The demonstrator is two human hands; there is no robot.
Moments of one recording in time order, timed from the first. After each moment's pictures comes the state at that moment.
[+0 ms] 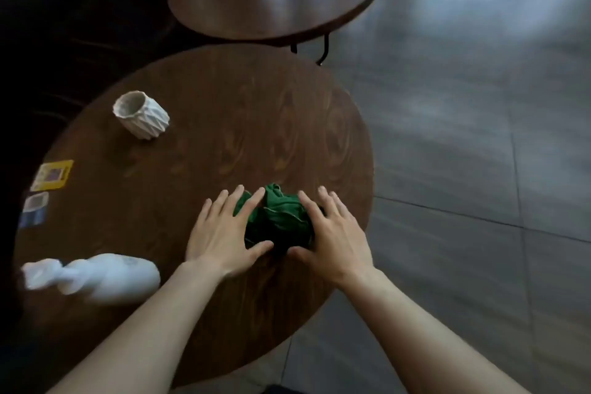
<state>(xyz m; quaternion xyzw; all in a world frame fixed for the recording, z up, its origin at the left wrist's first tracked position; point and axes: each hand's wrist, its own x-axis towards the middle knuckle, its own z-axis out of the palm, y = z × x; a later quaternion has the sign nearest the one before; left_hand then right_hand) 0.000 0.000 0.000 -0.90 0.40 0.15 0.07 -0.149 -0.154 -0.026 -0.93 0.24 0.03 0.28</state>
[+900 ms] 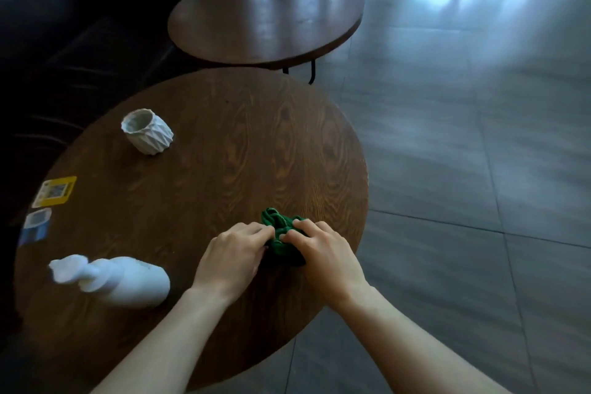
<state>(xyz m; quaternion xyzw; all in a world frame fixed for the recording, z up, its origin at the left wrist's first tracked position) -0.030 0.030 0.026 -0.85 0.51 0.05 -0.08 -0.162 -0.104 0.006 -0.96 0.16 -0.06 0.22</state>
